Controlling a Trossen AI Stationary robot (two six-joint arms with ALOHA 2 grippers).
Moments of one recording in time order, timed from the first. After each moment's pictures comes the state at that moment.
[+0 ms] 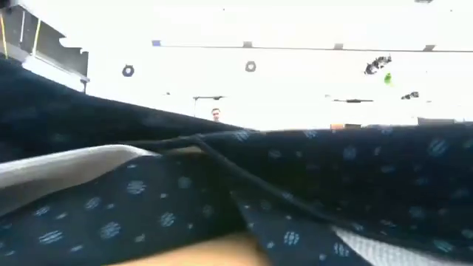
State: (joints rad) left arm -0.89 1.14 0.63 -0.15 -0.22 -1.67; right arm 1.03 1.31 0.75 -0.28 0.08 2.06
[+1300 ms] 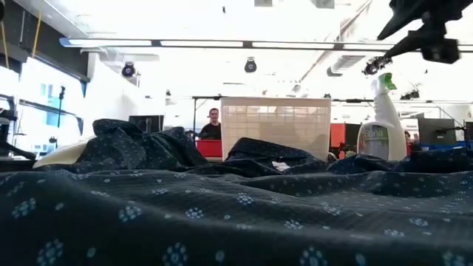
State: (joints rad) left arm -0.79 0.87 0.63 -0.37 0.49 -2.11; right arm 0.34 0.69 0.75 -0.76 0.41 1.23
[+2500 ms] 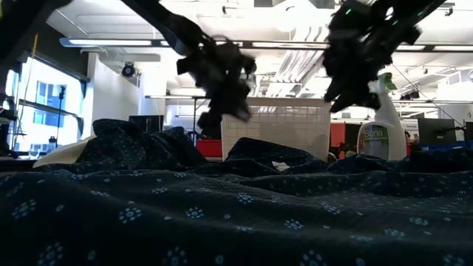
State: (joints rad) left arm 0.44 1.96 1.45 -0.54 0.64 -0.51; right arm -0.38 1.14 0.75 -0.50 -0.30 0.56
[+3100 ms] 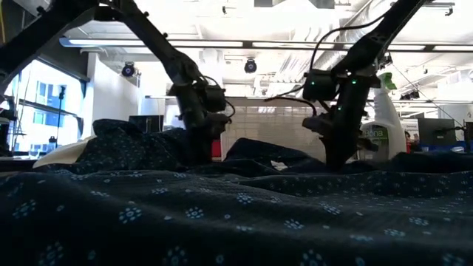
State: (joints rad) left arm 0.67 2.12 1.48 -0.74 0.32 -0.10; right arm -0.56 1.63 0.79 -0.44 -0.12 0.56
